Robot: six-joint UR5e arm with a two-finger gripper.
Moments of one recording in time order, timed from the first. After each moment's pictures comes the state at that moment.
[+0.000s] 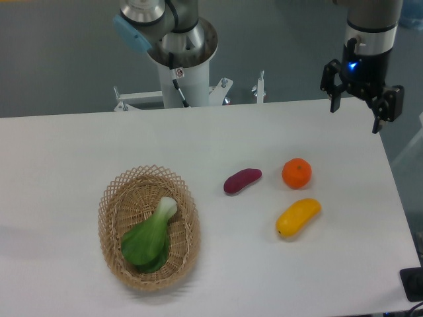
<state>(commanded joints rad) 2.83 -1.73 -1.49 -1.21 1.47 1.67</state>
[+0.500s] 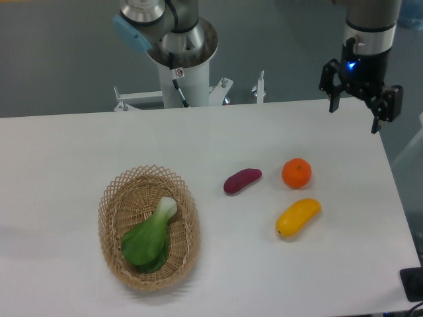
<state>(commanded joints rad) 2.82 -1.72 -1.53 -1.21 1.43 1.67</state>
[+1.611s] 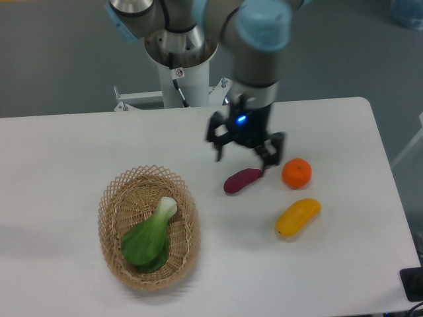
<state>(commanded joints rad) 2.35 -1.76 -1.75 -1.06 1.37 0.77</state>
